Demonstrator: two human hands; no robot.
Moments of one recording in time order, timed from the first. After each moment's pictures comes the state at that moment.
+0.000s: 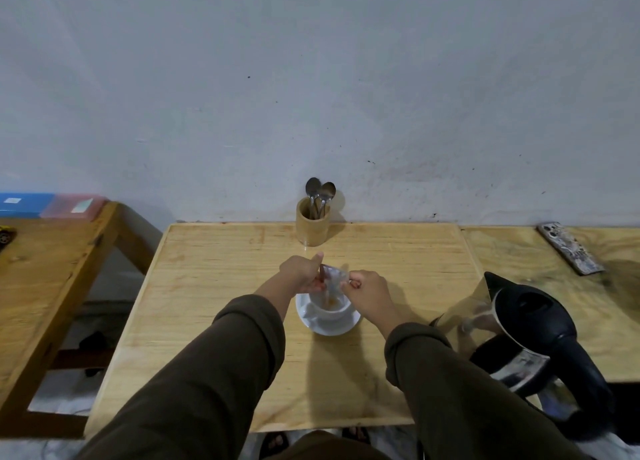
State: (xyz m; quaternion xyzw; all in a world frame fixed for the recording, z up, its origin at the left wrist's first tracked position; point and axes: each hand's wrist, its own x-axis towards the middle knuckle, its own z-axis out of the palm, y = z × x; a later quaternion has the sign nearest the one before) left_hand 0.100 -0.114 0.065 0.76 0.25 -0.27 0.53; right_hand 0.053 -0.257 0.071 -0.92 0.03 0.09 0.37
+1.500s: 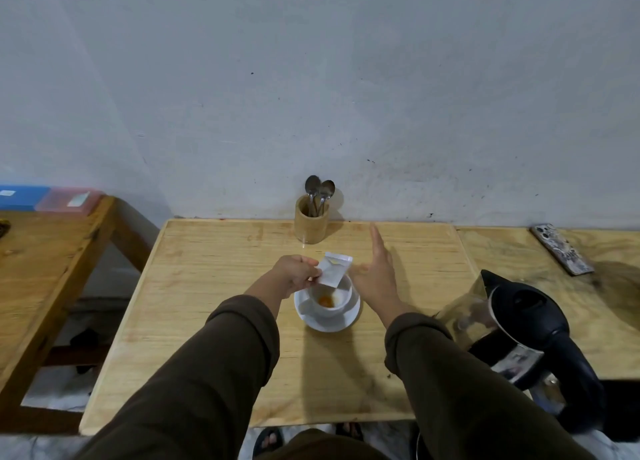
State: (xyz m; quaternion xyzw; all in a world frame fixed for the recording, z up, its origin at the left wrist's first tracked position) left_hand 0.085 -0.104 0.076 0.65 0.26 -0.27 0.66; right_hand 0.058 -0.261 0.088 -0.87 0.11 0.04 0.48
